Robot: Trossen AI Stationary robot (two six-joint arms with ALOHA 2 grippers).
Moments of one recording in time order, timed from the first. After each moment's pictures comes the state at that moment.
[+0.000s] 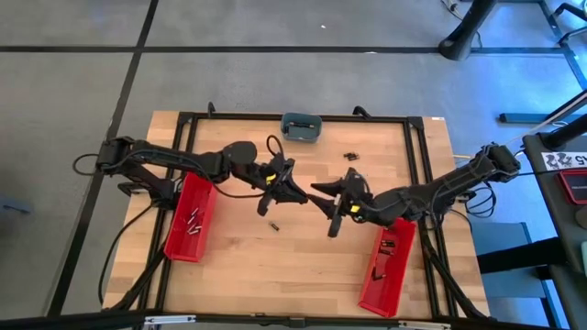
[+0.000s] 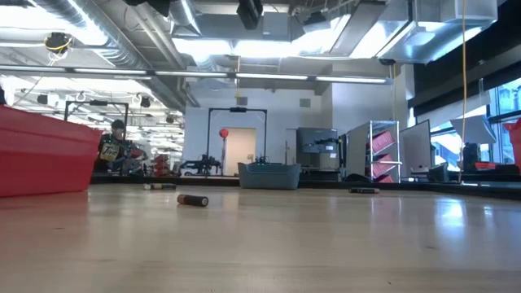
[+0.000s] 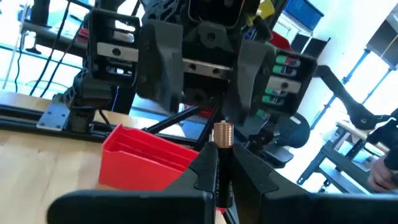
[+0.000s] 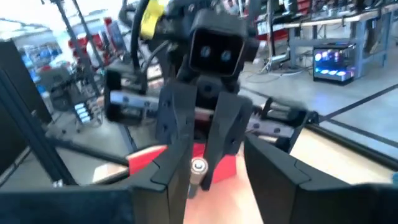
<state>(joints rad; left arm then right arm) 0.02 1.46 0.99 0.46 0.41 -0.39 0.42 1.38 1.02 0.35 0.70 0.28</state>
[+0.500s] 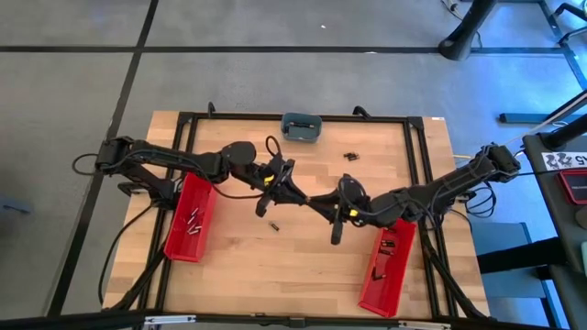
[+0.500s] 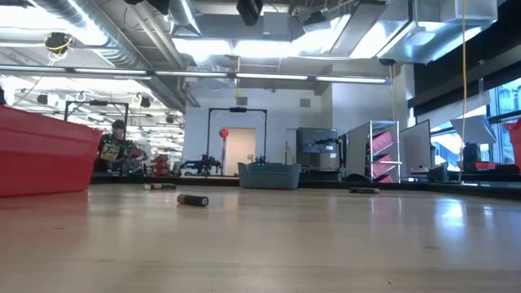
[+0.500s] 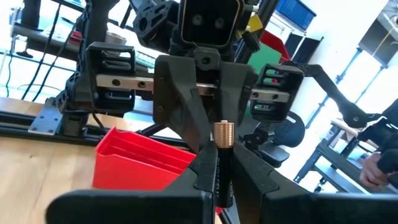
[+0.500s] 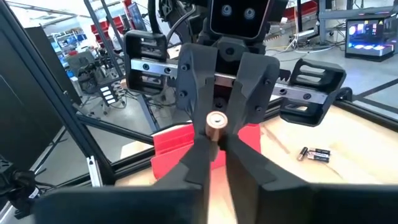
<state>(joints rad) 0.02 1.46 0.99 0.47 0.42 -0.39 0.42 1.38 1.02 0.28 0.59 0.37</state>
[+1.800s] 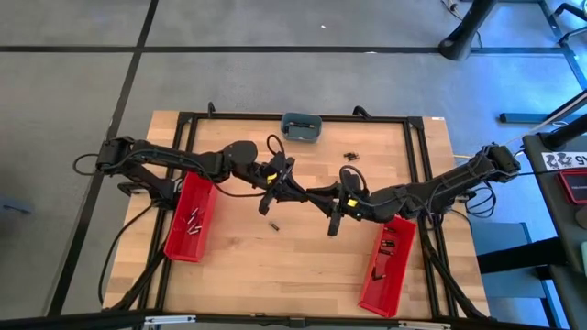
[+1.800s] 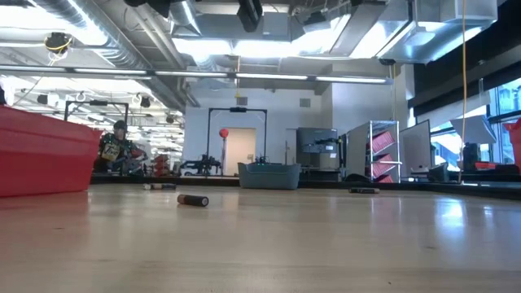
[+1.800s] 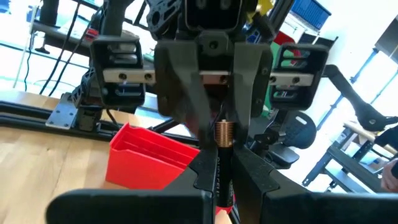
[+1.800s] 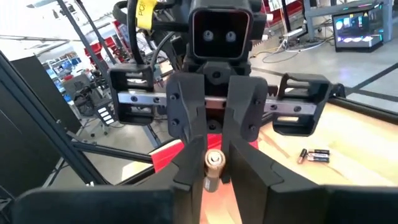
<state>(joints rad) 0.02 1.46 0.99 0.46 0.39 -0.39 0.38 1.38 1.02 0.31 0.62 0.47</state>
